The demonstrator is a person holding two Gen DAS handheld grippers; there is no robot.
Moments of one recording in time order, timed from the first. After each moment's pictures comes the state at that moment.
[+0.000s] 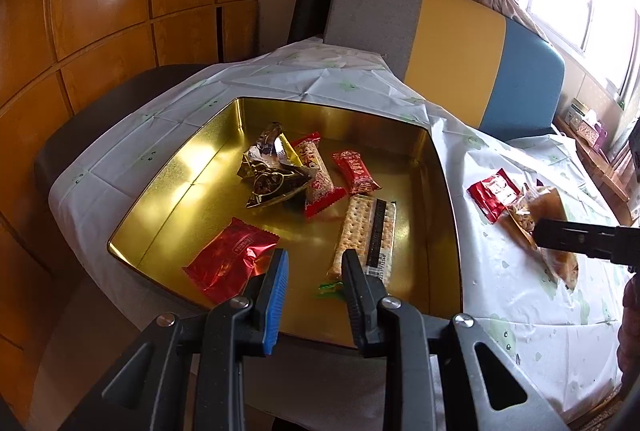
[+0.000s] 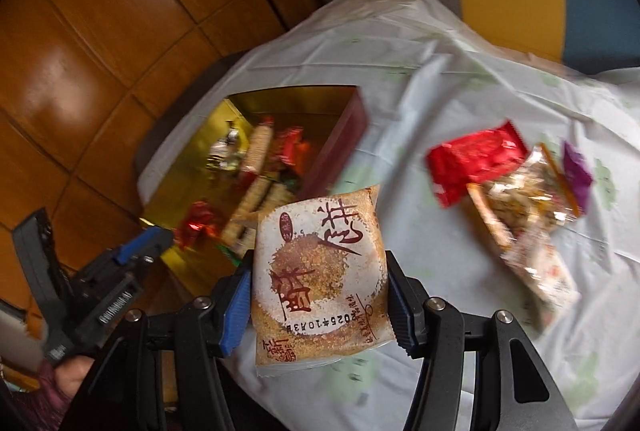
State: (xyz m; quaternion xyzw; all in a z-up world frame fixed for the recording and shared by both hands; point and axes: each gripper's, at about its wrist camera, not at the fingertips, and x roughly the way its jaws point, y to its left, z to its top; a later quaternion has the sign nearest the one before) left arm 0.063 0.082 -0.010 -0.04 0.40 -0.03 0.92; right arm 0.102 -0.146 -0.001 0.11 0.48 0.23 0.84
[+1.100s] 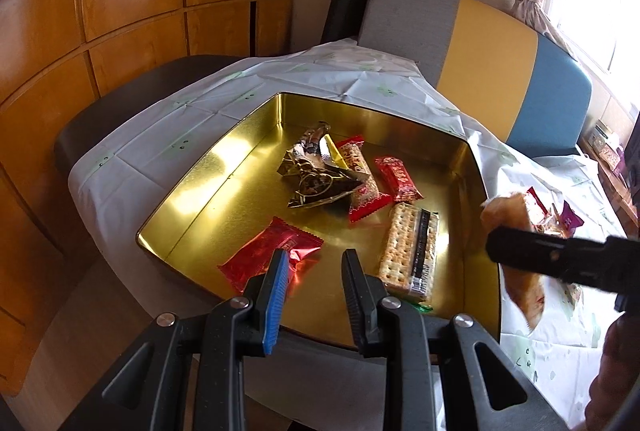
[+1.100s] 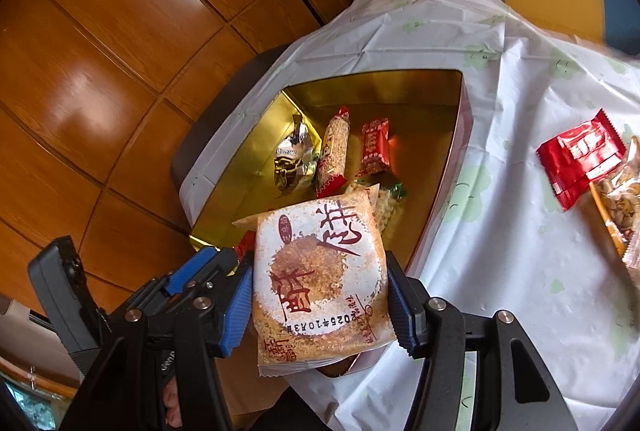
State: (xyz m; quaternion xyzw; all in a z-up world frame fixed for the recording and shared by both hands) left arm 0.069 0.108 -0.016 -0.06 0.40 0.03 0.92; right arm 0.115 -0.076 -0.016 0.16 0.49 0.26 0.82
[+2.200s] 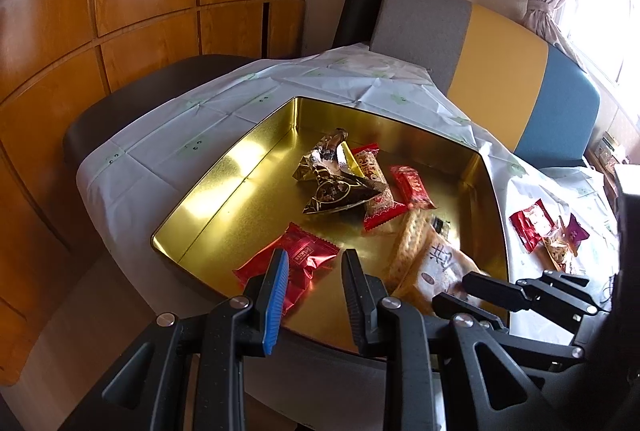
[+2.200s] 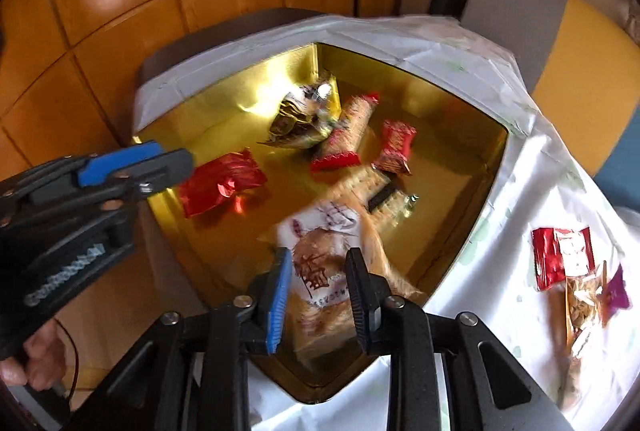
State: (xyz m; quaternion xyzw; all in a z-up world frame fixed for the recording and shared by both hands) left arm 0.070 0.120 -0.013 -0.07 0.39 0.04 0.92; right arm 0.101 -0.011 -0.043 -0.10 0.46 0.24 0.85
